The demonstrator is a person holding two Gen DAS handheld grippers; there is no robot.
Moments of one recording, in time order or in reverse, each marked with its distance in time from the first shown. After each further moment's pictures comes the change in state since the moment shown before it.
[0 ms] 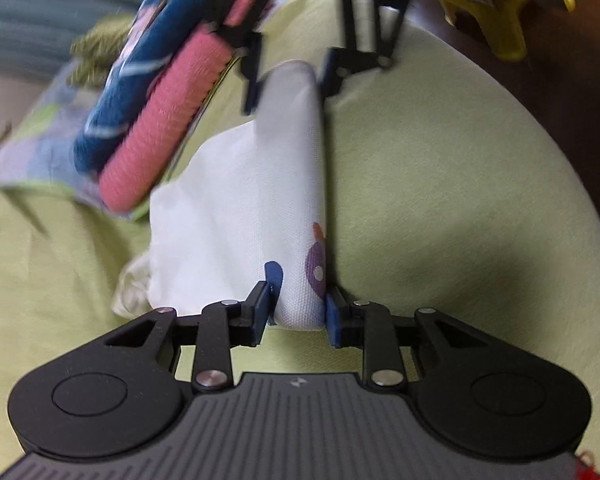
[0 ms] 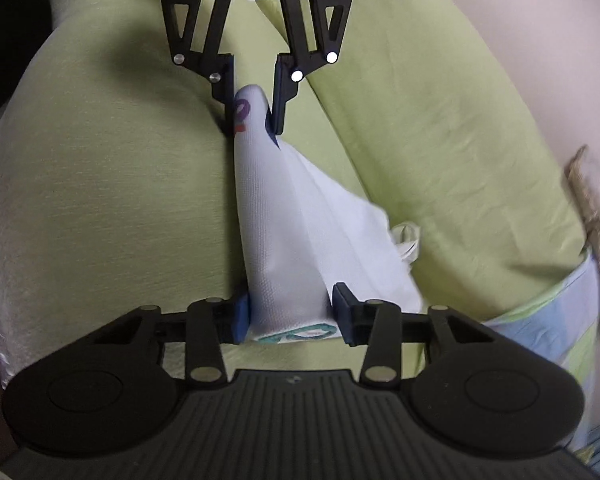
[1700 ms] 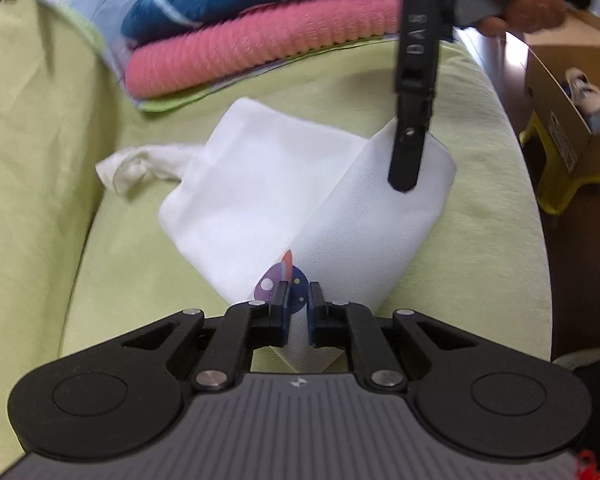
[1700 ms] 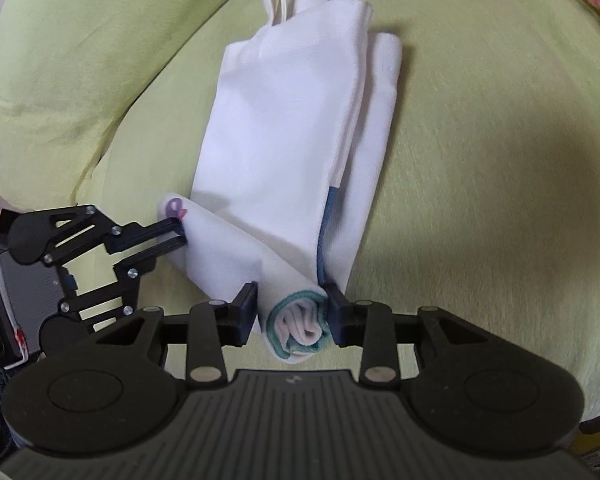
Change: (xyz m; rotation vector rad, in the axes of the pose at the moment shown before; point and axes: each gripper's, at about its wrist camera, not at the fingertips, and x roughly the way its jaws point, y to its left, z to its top) left arm 0.022 0.080 0.029 -0.553 0.093 -0.171; right arm 0.066 -0.134 -0.101 1.635 0.445 0.771
